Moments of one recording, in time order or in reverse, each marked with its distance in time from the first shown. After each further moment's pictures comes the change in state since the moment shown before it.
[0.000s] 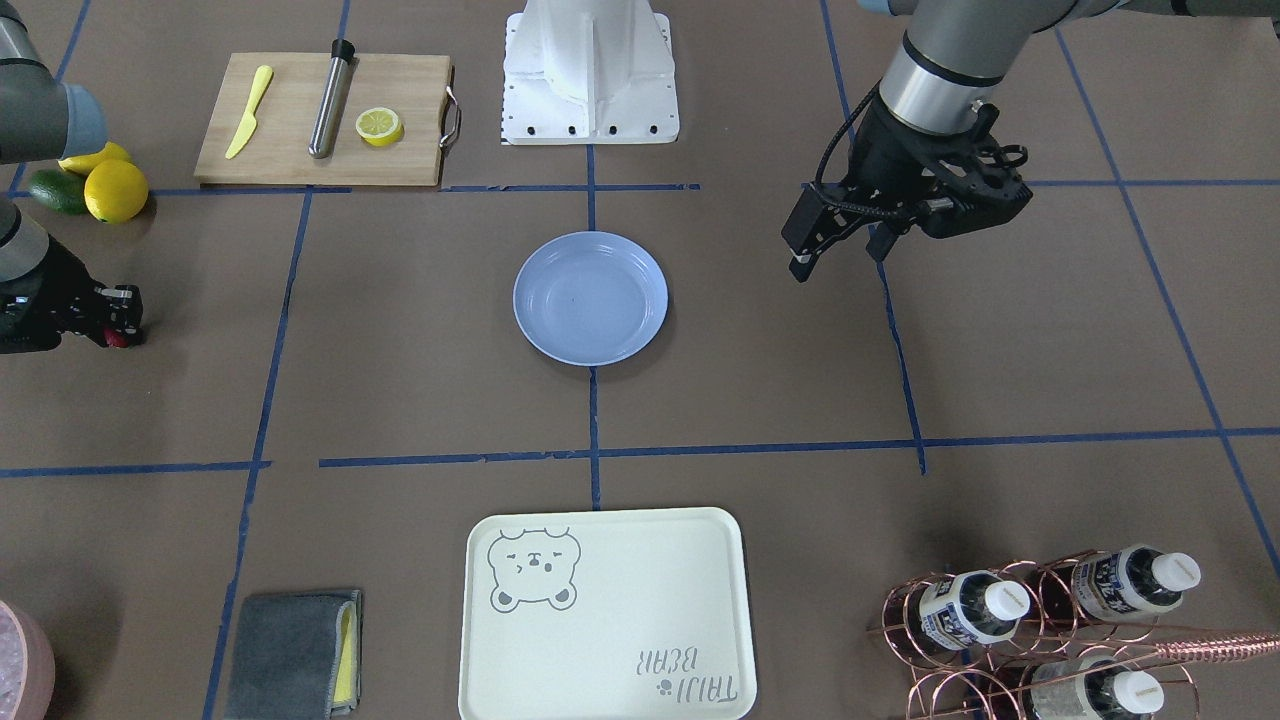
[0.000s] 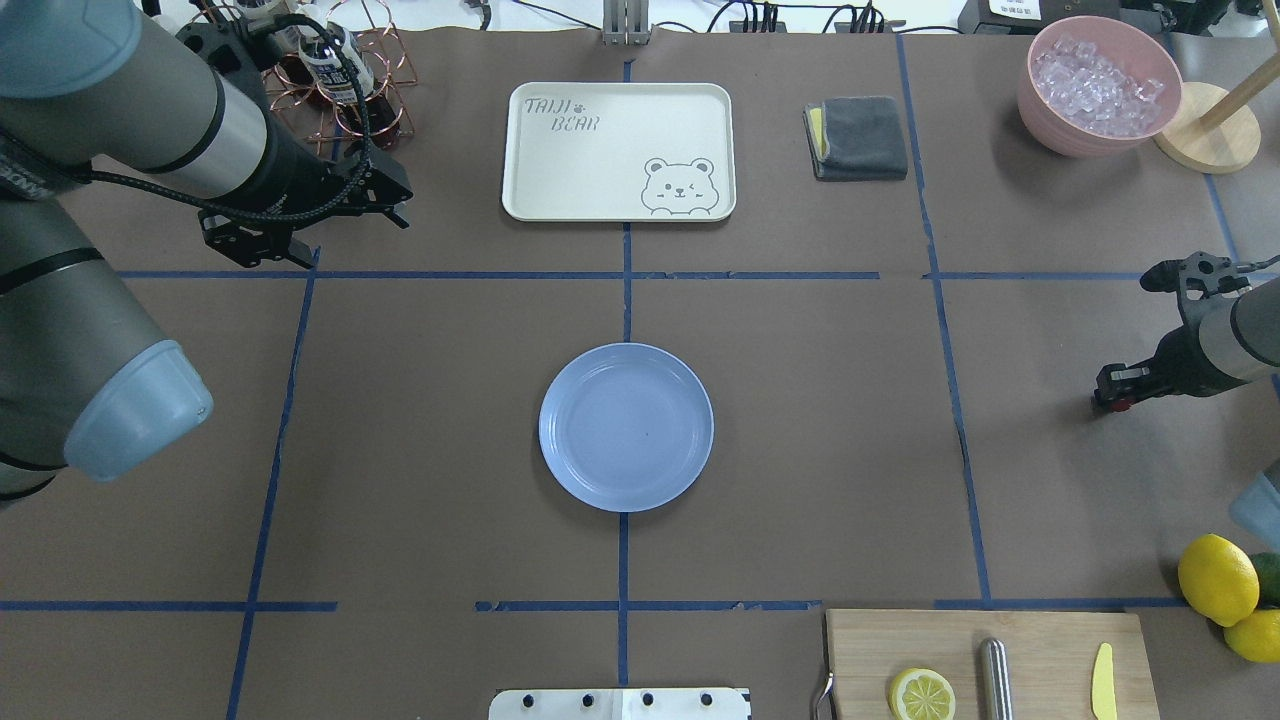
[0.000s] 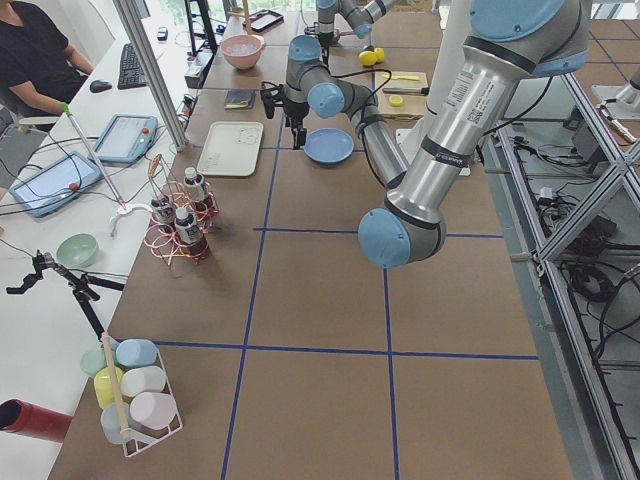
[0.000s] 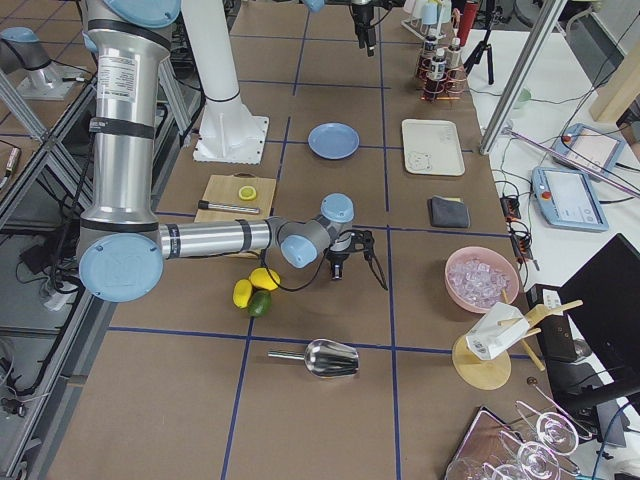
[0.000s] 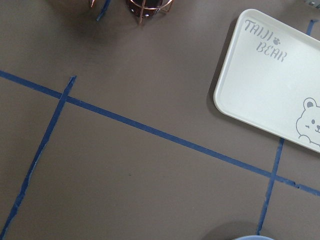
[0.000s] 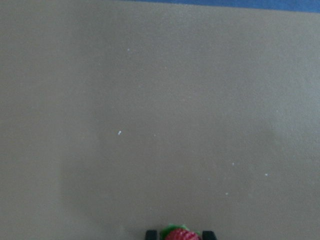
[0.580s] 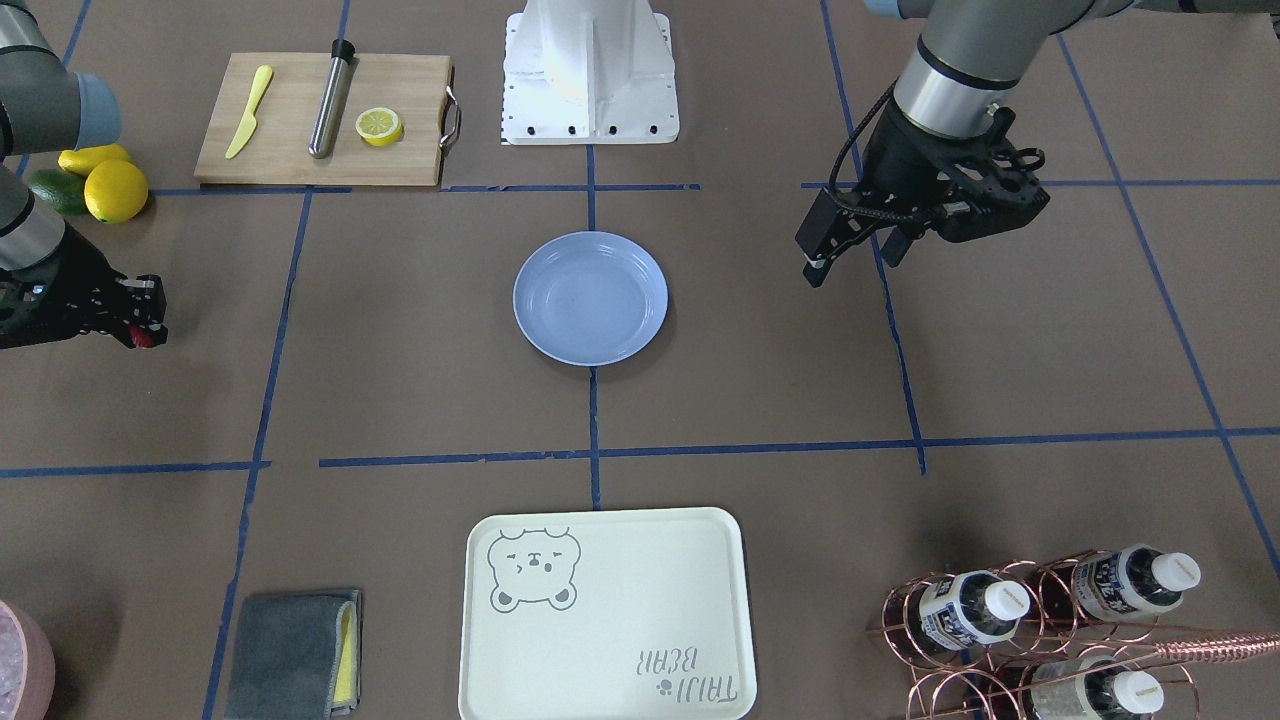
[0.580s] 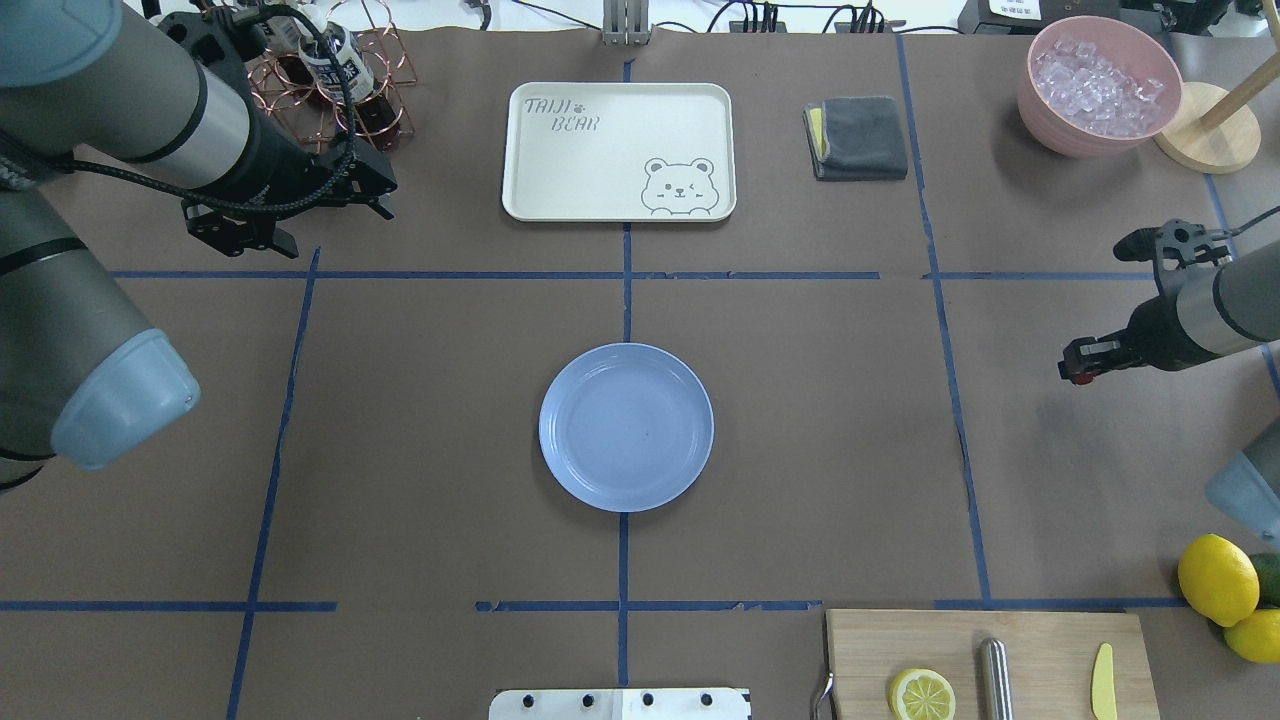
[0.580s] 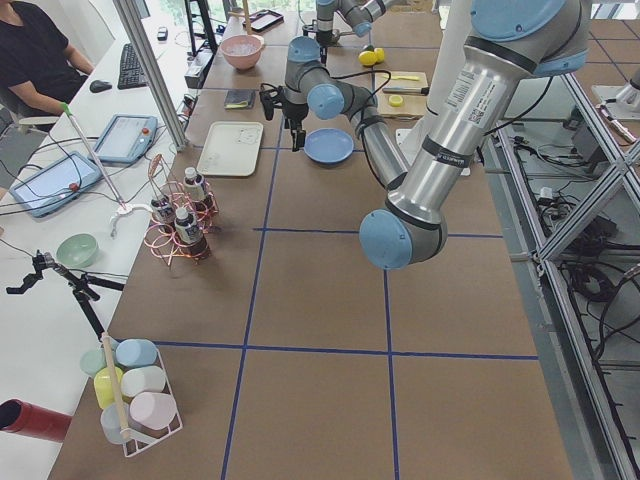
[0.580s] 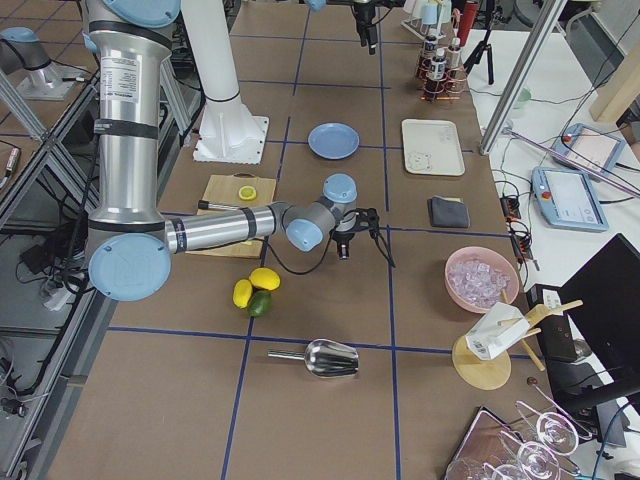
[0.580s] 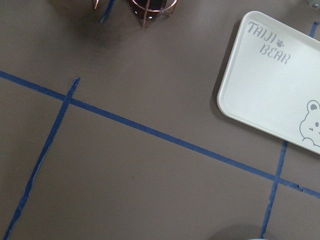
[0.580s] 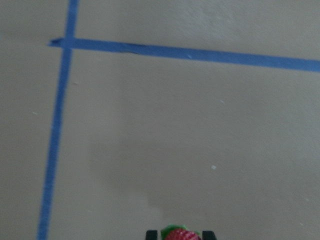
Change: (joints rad) left arm -0.029 0.013 0.001 0.002 0.001 0.053; right arm 0.003 0.064 0.103 -0.043 0.018 0.004
